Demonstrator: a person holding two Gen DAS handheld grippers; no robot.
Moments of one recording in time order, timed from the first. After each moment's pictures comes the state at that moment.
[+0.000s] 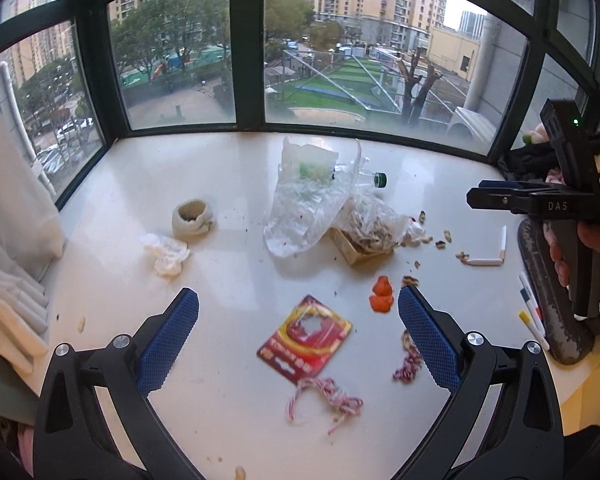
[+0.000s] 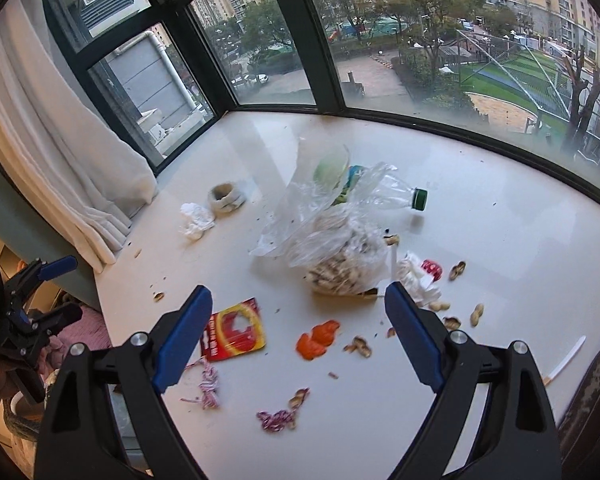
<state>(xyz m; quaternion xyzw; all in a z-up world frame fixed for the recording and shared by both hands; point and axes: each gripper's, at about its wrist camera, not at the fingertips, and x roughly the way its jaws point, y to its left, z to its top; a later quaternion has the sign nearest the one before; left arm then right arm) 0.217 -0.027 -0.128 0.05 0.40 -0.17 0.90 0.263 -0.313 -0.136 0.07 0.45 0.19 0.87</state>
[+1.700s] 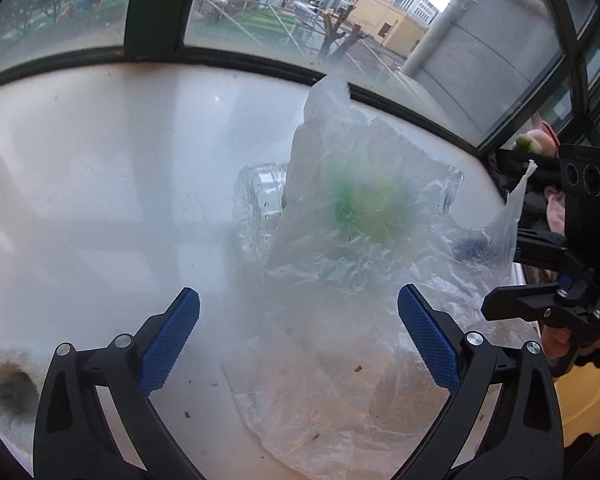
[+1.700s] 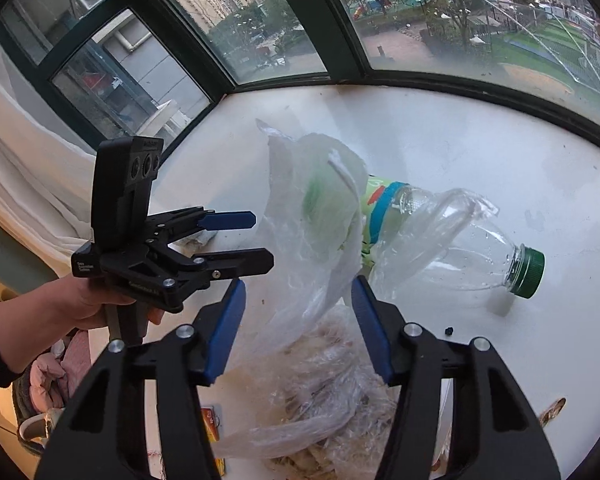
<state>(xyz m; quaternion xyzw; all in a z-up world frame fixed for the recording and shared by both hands) 0.524 -0.077 -0.311 -0.02 0.50 -0.37 0.79 0.424 -0.281 -0.244 0.13 0.49 0.25 0.83</state>
